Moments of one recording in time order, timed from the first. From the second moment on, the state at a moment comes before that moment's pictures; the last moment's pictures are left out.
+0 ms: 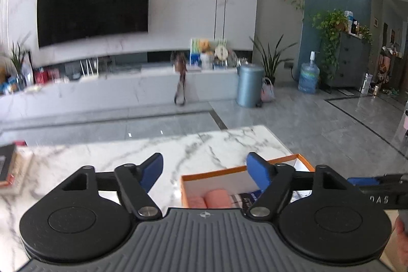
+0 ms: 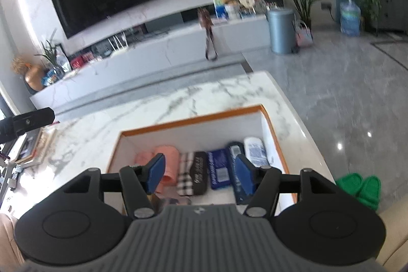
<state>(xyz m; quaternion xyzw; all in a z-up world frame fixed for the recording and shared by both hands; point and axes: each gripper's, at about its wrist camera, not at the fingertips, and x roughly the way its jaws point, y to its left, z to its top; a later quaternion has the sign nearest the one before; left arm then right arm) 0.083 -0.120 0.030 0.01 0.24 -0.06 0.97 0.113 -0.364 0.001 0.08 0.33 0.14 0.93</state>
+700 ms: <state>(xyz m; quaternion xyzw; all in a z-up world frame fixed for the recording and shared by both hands) 0.027 -0.135 0.017 0.01 0.21 -0.03 0.98 0.023 -0.335 0.024 0.04 0.25 0.11 0.96</state>
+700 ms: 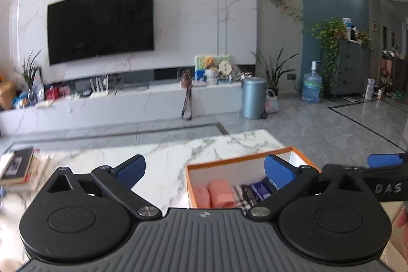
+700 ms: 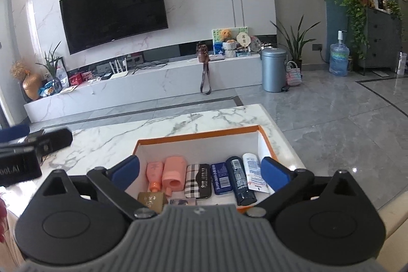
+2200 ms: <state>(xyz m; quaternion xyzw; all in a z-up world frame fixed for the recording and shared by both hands) 0.033 -0.112 -0.028 0.01 0.32 0.00 0.95 0.043 -0.301 -0.023 0.00 0.32 0.10 0.94</state>
